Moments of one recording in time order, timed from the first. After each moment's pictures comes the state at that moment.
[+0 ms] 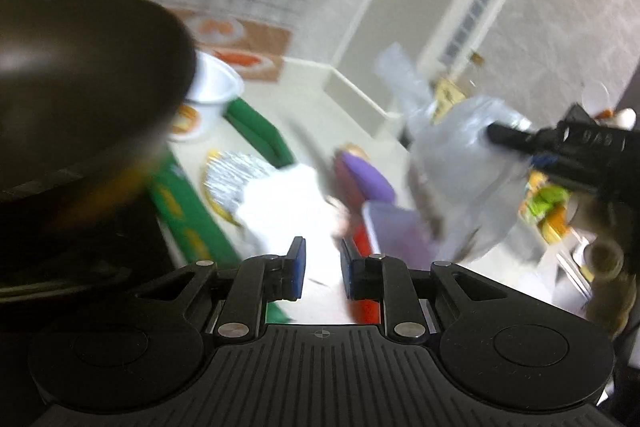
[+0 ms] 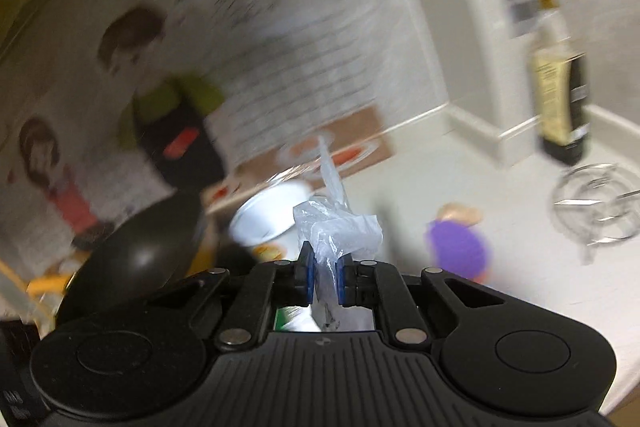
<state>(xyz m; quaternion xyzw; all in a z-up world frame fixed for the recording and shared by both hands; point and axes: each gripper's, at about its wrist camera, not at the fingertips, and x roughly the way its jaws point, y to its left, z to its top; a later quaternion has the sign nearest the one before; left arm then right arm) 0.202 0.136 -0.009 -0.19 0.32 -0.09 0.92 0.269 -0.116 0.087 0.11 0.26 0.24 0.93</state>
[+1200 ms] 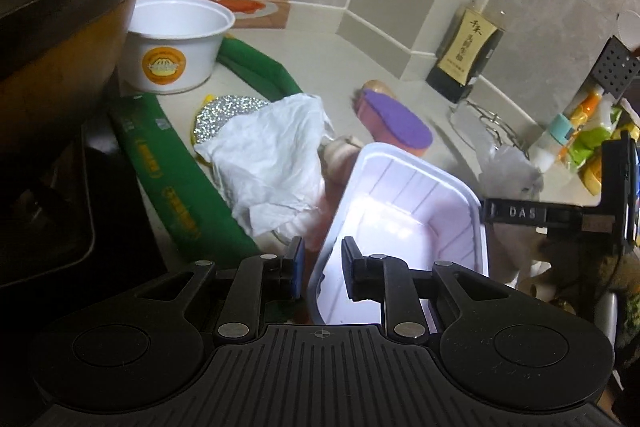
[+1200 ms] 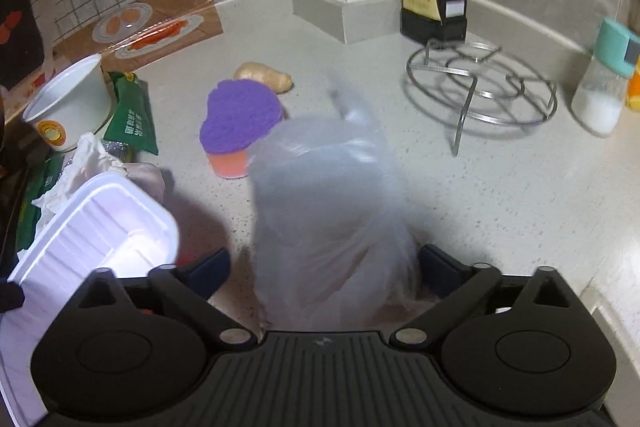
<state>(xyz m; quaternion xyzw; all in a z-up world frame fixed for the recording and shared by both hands) 0.235 0.114 -0.058 -0.13 0.37 -0.06 0.92 0.352 -0.167 -0.060 0.00 0.39 0.09 0.92</state>
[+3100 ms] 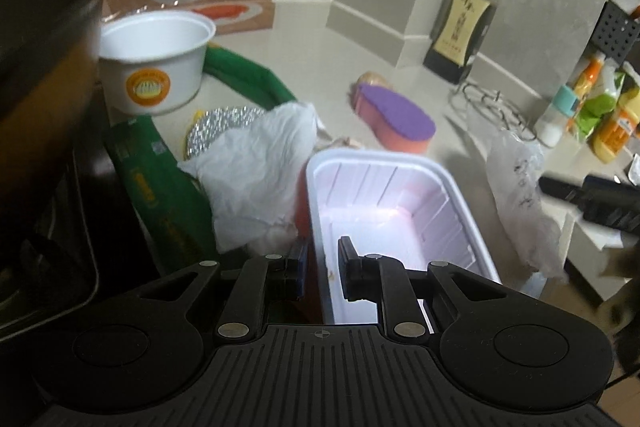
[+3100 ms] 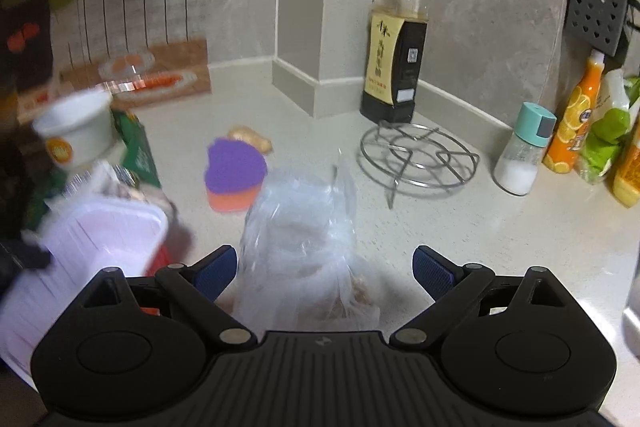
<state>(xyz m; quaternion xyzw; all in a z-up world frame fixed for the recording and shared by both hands) 0.253 0.101 -0.056 -0.08 0.39 -0.07 0.92 0.273 -0.167 -0.012 -0.05 0.28 0.04 0.96</state>
